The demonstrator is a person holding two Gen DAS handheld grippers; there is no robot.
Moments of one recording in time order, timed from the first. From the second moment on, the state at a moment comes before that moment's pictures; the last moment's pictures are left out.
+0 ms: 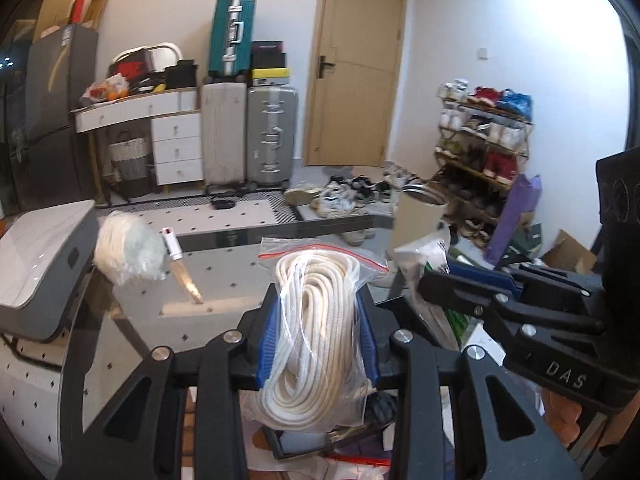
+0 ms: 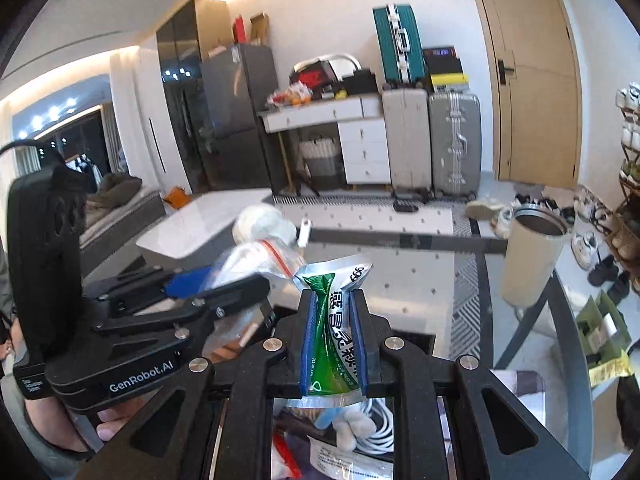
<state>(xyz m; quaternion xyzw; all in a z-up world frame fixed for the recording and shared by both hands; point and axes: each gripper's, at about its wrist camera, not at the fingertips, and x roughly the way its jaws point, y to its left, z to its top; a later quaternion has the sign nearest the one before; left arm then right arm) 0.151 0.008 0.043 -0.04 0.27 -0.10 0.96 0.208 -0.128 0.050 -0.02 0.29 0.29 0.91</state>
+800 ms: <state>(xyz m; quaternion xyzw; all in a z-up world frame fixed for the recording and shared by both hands) 0.172 -0.001 -0.001 -0.04 0.37 -0.10 0.92 0.237 -0.125 -0.001 -0.04 0.39 0.27 0.88</state>
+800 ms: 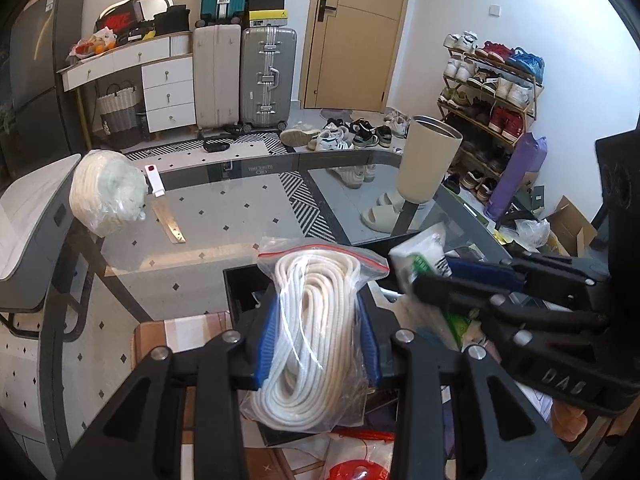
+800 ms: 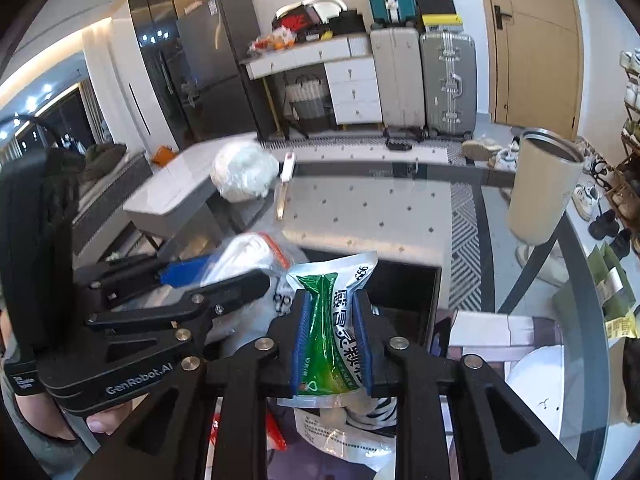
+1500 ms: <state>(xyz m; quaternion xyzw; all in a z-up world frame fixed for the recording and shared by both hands) 0.120 0.004 0.027 -0.01 0.36 -0.10 0.93 0.195 -0.177 0.007 -0.05 0.41 0.28 0.87</state>
